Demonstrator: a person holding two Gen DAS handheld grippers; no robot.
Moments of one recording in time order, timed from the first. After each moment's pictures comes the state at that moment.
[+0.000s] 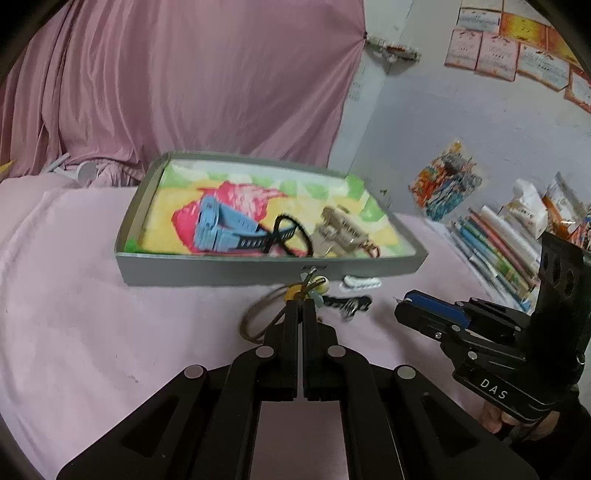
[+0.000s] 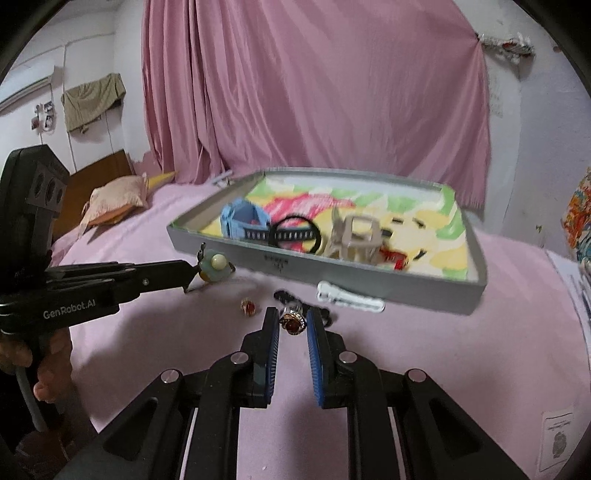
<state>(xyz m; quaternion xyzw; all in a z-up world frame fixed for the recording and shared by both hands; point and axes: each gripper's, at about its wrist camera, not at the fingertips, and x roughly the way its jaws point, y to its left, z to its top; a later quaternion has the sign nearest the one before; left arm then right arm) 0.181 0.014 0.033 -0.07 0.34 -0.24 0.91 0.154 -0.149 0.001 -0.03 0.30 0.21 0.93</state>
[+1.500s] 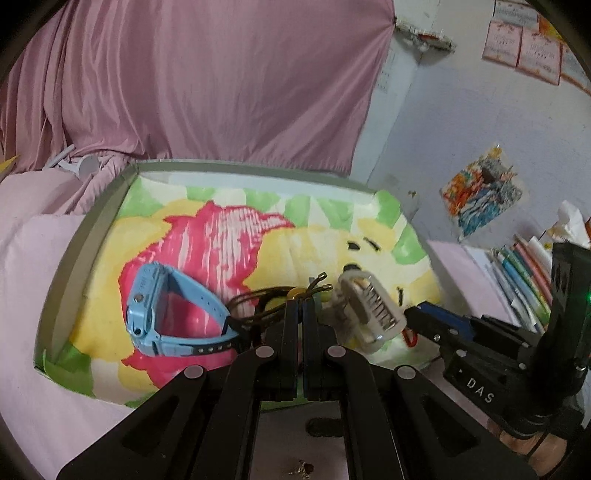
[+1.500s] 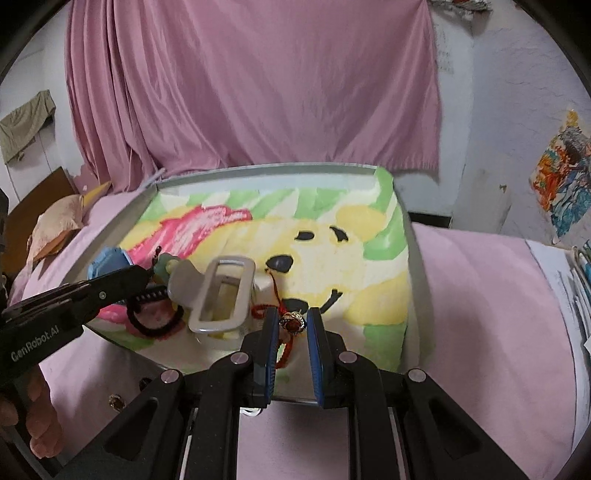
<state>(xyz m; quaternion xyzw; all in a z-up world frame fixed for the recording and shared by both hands) 0.297 -0.041 0.020 -0.07 0.38 -0.19 0.90 0.271 -0.196 -0.002 0.00 0.38 0.11 0.92</state>
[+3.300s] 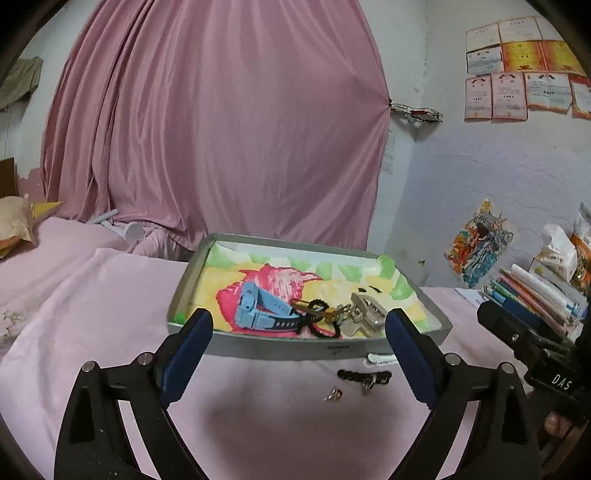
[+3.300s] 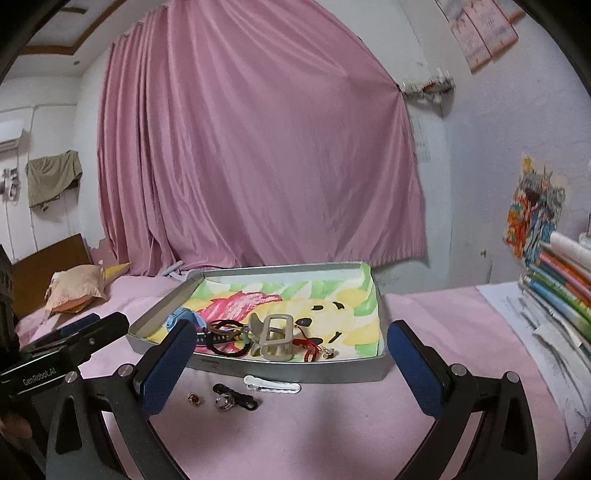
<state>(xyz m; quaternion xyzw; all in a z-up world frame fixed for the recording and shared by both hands) 0.157 0.014 0.057 -0.07 0.20 -0.14 0.97 0.142 -0.196 0.045 0.03 0.16 0.11 0.98</state>
